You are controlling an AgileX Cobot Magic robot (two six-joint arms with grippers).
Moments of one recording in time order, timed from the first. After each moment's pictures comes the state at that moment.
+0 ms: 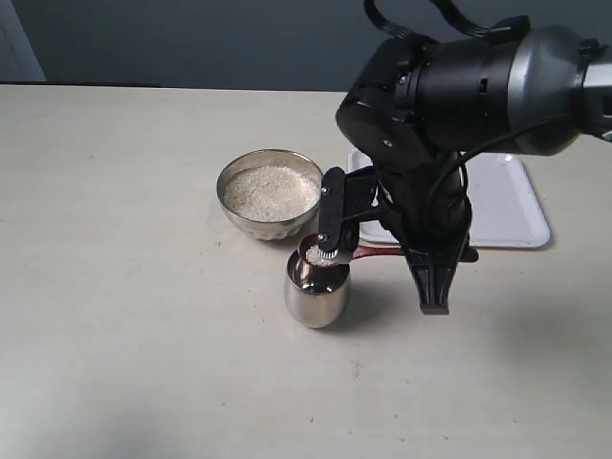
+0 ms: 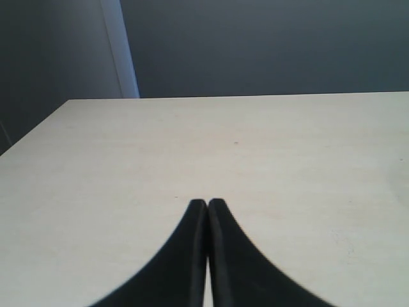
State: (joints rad) left arm -0.04 0.01 0.01 0.03 0.24 0.02; right arm 0.92 1.81 -1.23 -0.42 1.23 -0.50
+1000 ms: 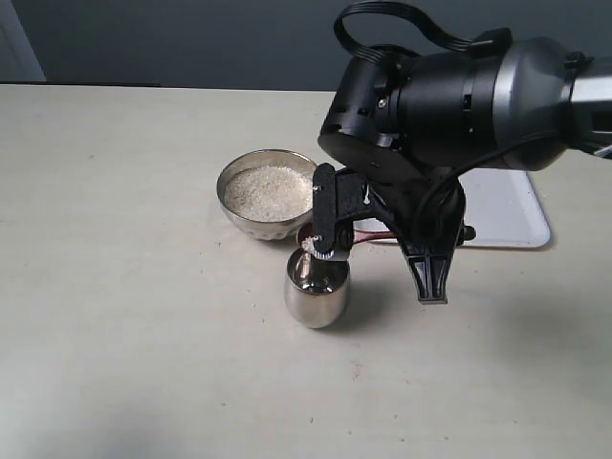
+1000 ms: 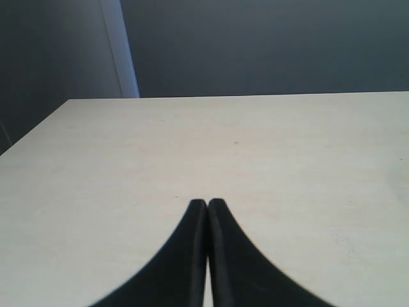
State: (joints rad) left arm -0.04 0.01 0.01 0.03 0.24 0.02; right arm 0.97 1.81 -1.23 -0.56 1.23 -0.43
